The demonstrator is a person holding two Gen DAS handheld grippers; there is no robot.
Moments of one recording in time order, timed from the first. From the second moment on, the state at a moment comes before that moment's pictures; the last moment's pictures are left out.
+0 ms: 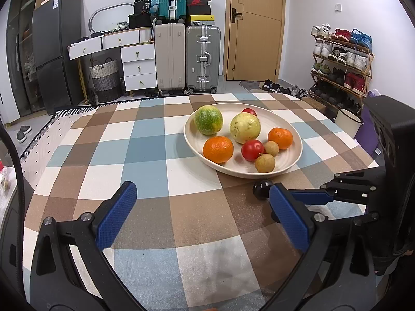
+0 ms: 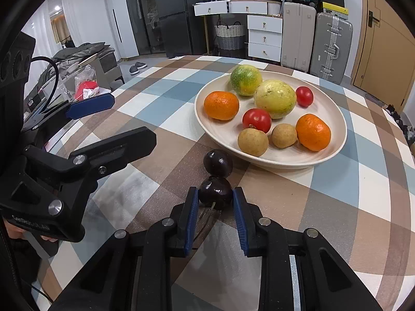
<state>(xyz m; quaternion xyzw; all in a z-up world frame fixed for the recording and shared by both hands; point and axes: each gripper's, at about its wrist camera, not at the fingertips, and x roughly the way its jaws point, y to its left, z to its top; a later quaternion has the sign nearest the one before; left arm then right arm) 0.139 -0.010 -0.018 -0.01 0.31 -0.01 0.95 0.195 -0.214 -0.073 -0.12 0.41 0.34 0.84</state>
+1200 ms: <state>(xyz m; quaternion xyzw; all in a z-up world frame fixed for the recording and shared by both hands) 0.179 -0.069 -0.056 0.04 0.42 -0.10 0.90 0.209 -0.267 -0.051 -0.04 0.39 0.29 0.87</state>
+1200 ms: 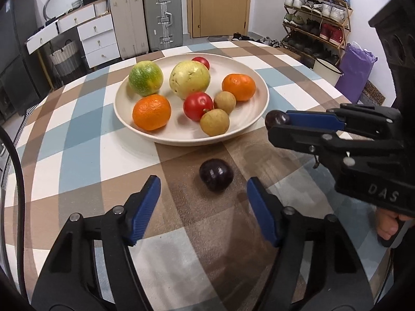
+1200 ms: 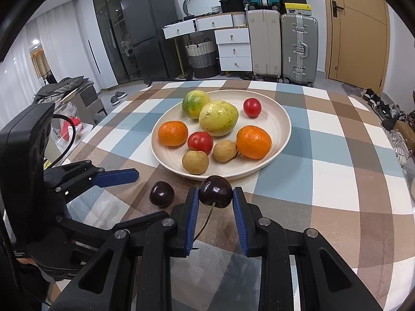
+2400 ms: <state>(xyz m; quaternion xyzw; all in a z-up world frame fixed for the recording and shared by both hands) 0.171 -0.053 -0.024 0.00 0.35 -0.10 0.93 0.211 -0.270 -0.049 -0.03 0.37 0.29 0.88</state>
